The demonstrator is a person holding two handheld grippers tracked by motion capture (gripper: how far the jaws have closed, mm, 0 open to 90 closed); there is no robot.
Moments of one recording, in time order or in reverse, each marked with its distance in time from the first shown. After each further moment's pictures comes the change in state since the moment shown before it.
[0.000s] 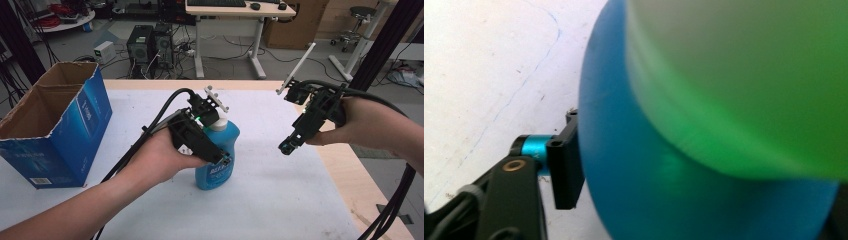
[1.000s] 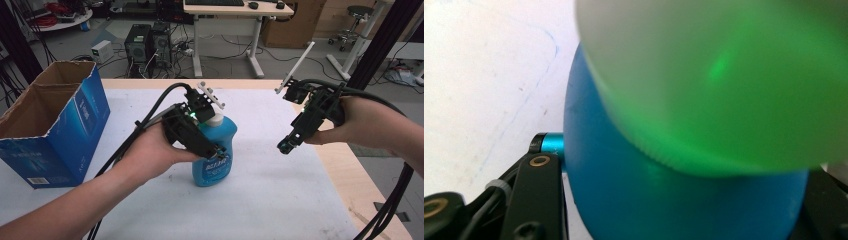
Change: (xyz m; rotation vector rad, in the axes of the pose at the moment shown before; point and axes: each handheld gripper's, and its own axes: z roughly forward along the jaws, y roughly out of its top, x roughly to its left) left arm 0.008 0.002 -0.016 -0.053 -0.047 0.110; right arm 0.001 -0.001 -0.002 -0.003 -0.001 0.007
